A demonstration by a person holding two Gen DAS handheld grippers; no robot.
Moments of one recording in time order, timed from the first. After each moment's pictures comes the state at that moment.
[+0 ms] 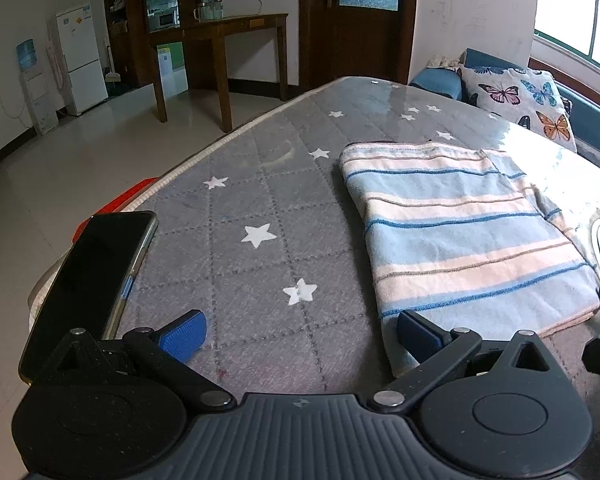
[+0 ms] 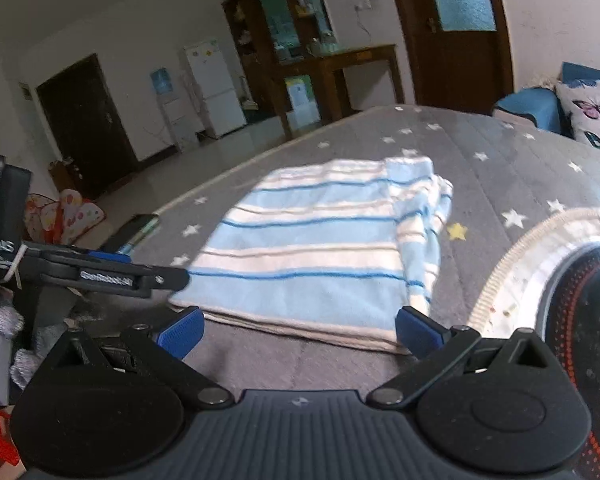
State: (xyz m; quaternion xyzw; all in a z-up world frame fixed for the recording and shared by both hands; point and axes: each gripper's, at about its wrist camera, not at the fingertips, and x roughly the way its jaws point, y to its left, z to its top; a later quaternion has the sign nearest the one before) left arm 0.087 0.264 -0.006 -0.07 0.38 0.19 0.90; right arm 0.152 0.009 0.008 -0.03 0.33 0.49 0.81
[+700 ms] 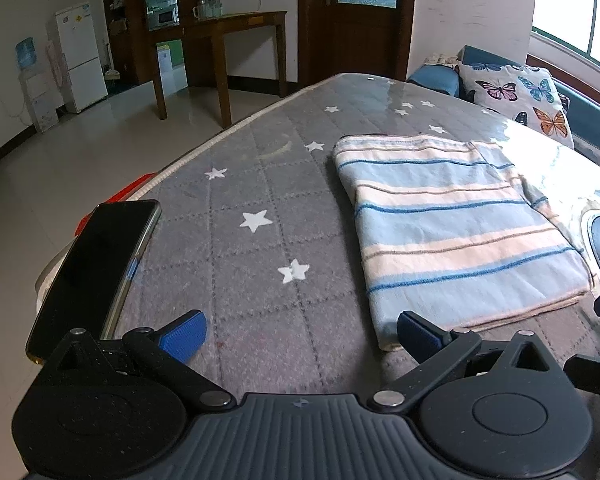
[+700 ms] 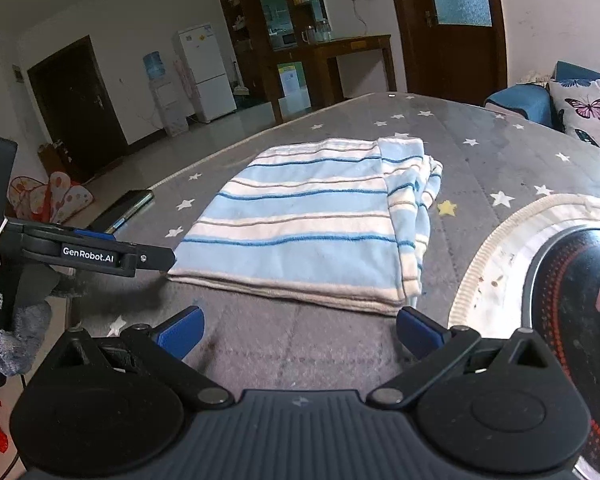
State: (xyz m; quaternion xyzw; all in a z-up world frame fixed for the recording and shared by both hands) left arm 0.072 0.252 -0.001 -0.08 0.39 0.19 0.90; right arm 0.137 0.001 0.002 -0.07 0.35 0.46 0.81
